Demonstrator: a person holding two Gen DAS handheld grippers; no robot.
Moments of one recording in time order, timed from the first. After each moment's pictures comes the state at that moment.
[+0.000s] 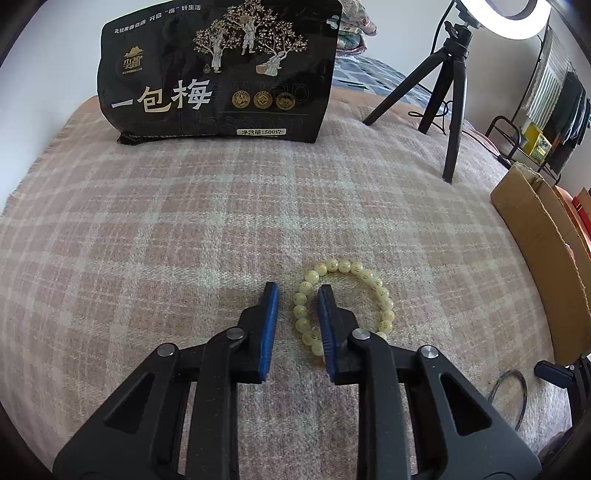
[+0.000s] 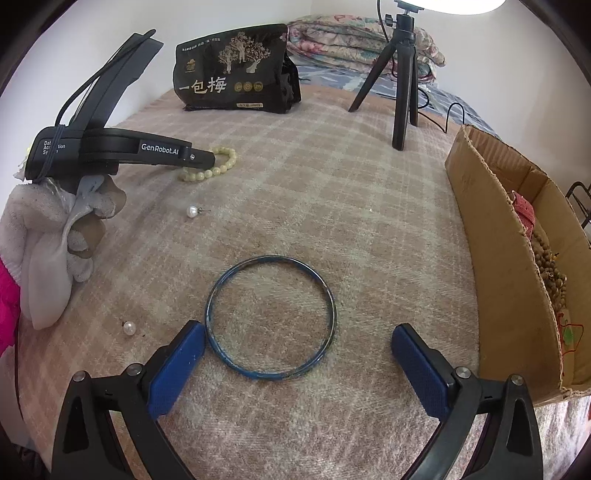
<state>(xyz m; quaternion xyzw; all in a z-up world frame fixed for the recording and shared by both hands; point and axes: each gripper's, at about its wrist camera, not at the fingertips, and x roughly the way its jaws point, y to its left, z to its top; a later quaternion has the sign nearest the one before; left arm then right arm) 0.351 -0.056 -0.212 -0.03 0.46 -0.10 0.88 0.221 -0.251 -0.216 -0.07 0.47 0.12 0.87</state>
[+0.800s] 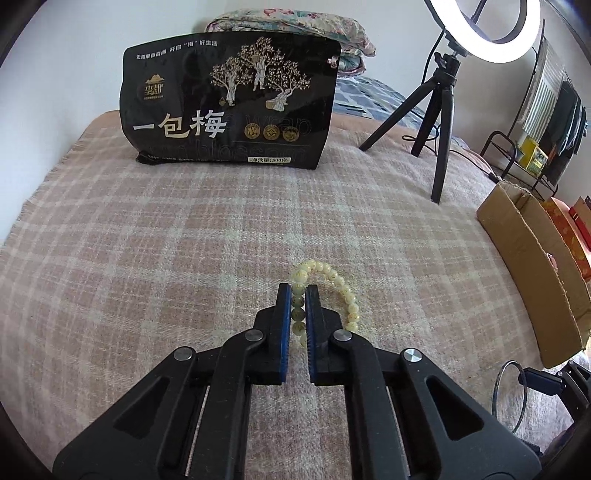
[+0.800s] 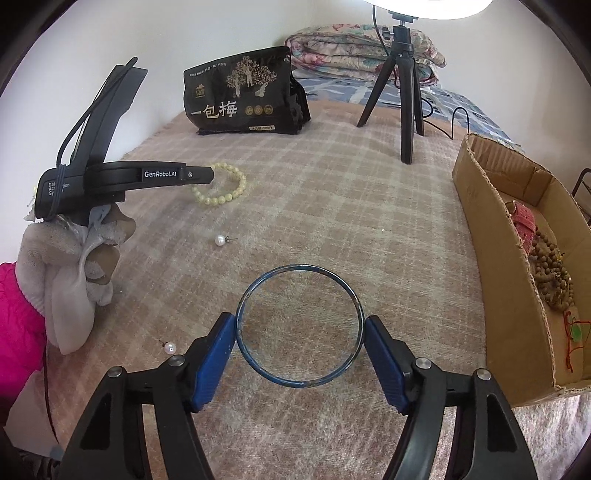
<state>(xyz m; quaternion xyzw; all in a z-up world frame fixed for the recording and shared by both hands) 0.330 -0.048 -0.187 -0.03 0.42 -0.10 0.90 0.216 -0.252 -0.196 -0.02 0.45 0.14 0.88</state>
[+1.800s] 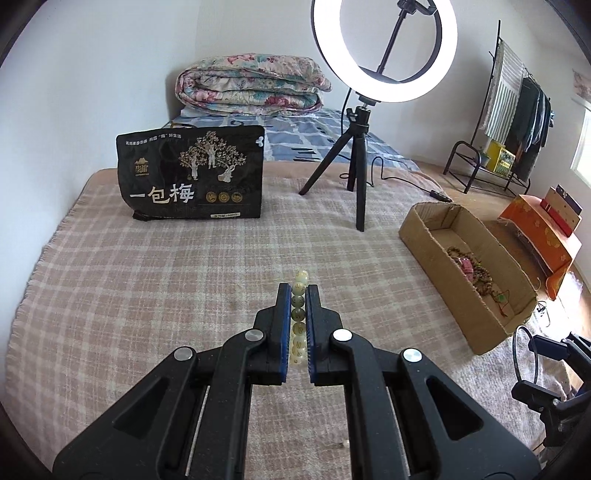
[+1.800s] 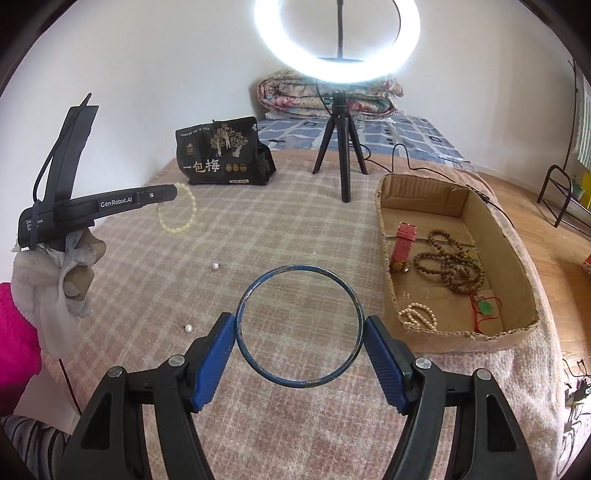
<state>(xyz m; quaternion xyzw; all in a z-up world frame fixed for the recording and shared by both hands) 0.258 -0.081 -0.100 -0.01 0.36 -0.15 0.92 0.141 -0.315 -0.119 0.00 0.39 0.09 0.91</state>
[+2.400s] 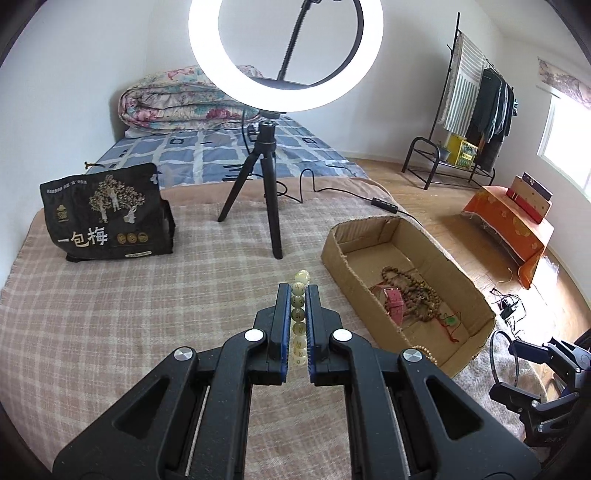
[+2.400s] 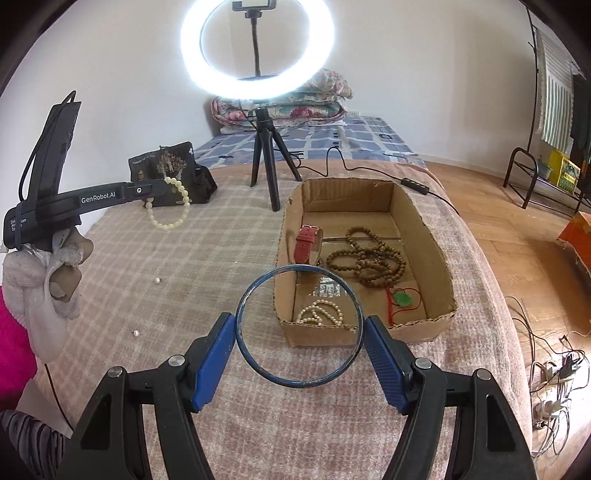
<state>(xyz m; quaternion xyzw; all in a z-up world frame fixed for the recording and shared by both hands) 0.275 -0.184 -0.076 0.00 0.34 -0.23 0.91 0.135 -0.397 -0.106 0.03 0.39 0.03 0.92</state>
